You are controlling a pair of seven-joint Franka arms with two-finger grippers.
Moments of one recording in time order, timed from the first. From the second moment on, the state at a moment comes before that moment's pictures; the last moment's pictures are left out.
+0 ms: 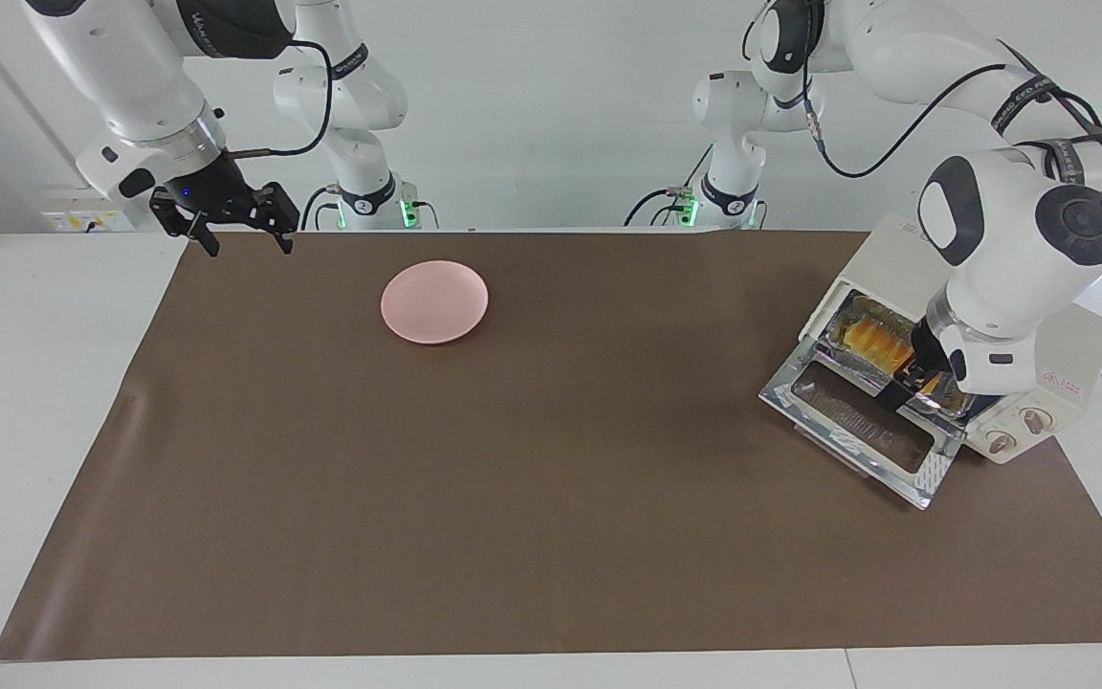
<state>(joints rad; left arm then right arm) -0.16 0.41 0.13 -1.34 0.08 1.64 -0.70 -0.14 -0.06 0.13 -1.66 0.02 1.50 -0.02</state>
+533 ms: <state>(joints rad) -0.17 0.34 0.12 -1.61 0.14 1.81 -0.83 -0.14 -0.06 0.13 -1.66 0.02 1.50 -0.02</state>
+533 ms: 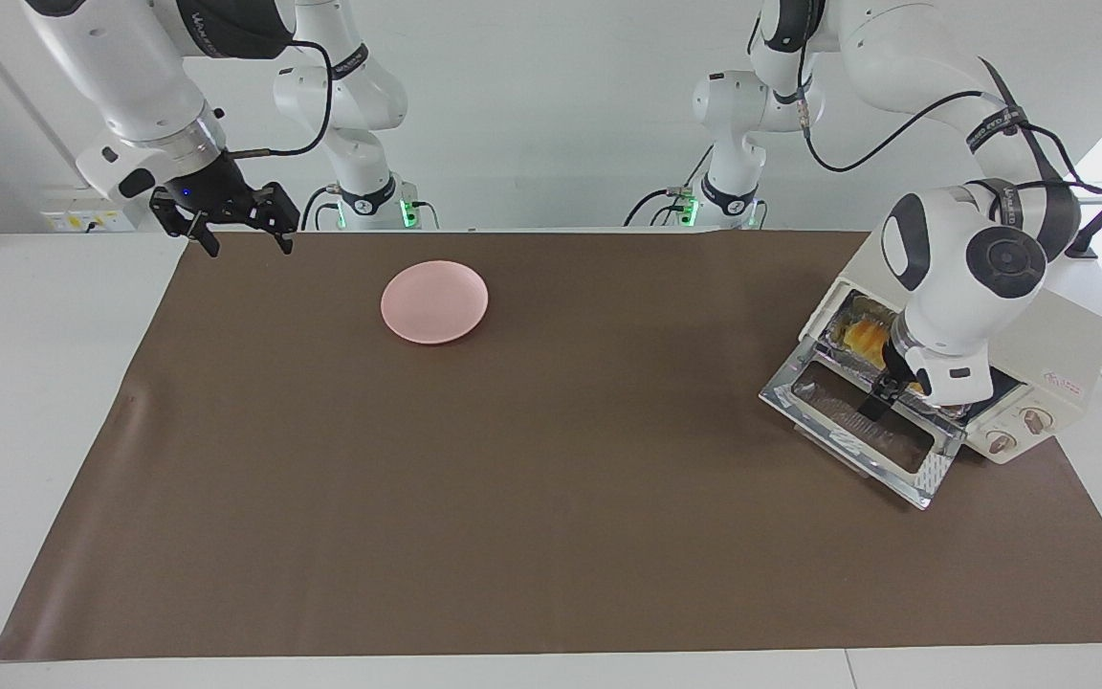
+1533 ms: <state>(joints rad) -0.16 0.28 0.13 -1.82 0.15 1.98 -0.85 -0.14 -0.06 0.13 -1.66 0.02 1.50 -0.02</state>
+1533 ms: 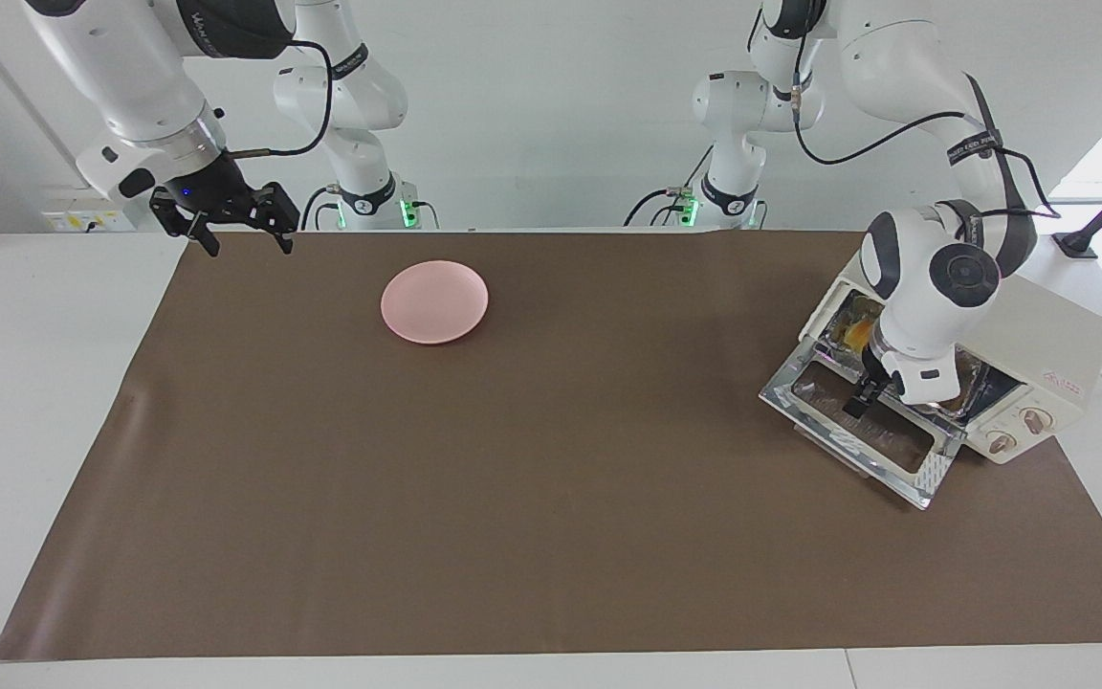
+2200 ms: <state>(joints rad) -0.17 0.28 0.11 -1.77 0.15 1.98 -0.71 -0.14 -0.06 0.13 -1.66 0.02 1.50 -0.02</state>
